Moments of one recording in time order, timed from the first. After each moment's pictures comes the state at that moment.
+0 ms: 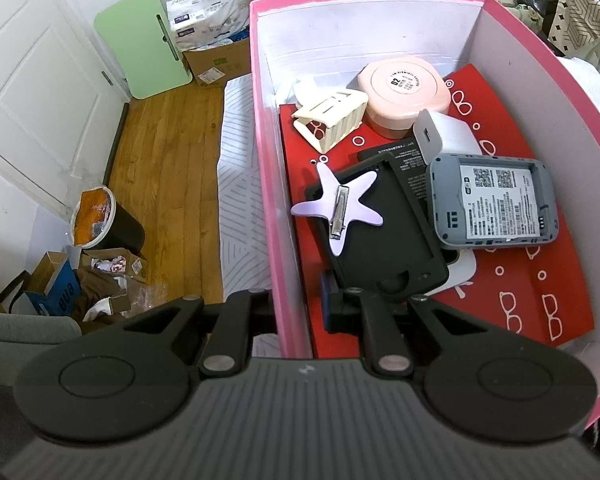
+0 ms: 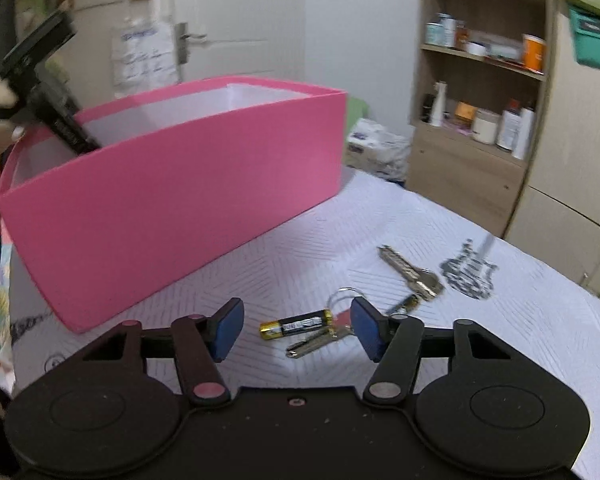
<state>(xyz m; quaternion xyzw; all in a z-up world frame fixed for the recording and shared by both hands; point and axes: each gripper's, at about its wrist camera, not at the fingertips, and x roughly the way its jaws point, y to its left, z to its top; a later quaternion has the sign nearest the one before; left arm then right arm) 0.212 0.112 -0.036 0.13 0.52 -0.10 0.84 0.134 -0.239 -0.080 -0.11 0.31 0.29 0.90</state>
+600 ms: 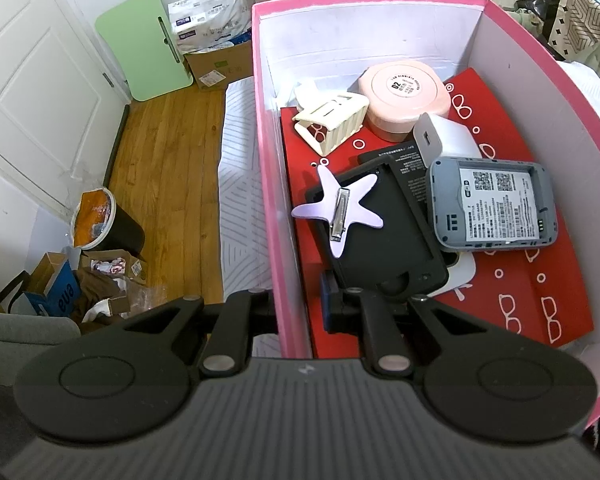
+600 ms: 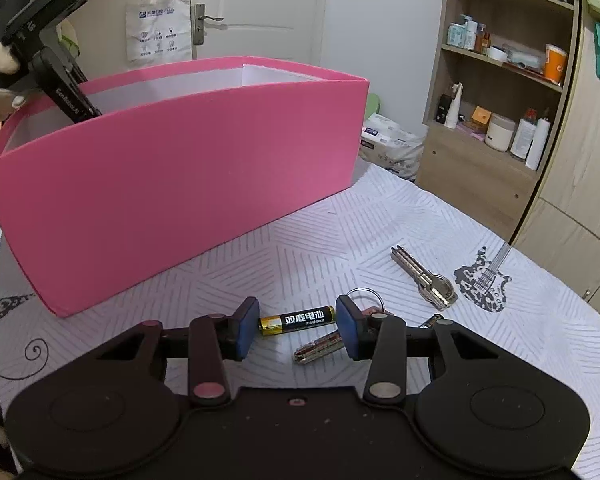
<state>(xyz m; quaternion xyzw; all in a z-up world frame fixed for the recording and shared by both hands) 0.211 0.113 -0.036 0.13 0.51 -0.10 0.84 0.143 -0.231 -0.088 -0.13 0.31 0.30 0.89</state>
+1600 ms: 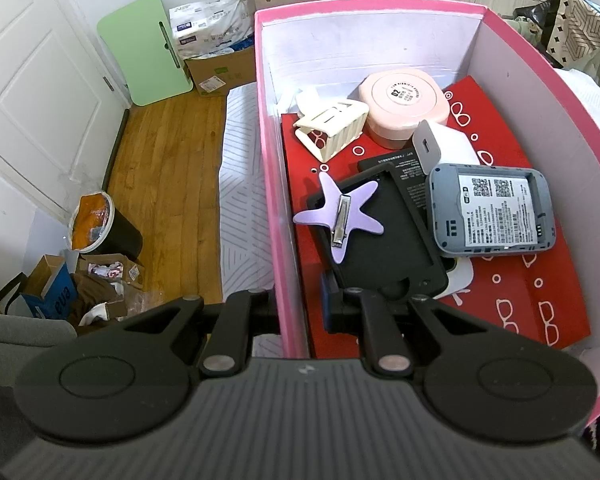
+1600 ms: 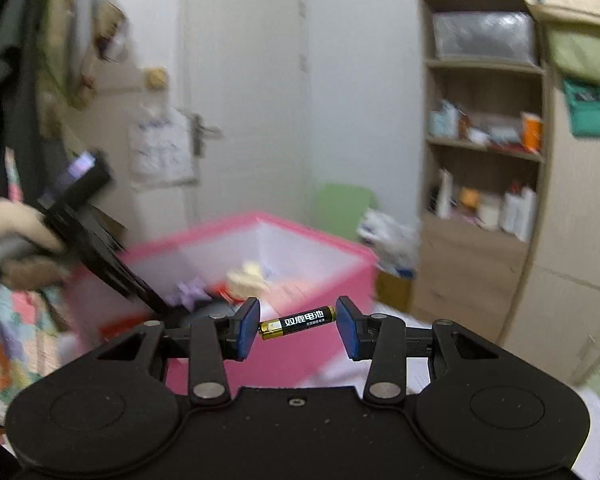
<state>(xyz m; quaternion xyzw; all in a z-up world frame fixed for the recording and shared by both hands) 0.207 0.118 -0.034 0.12 0.50 -0.10 0.85 0.114 -0.212 0.015 -0.05 0.18 0.32 0.93</state>
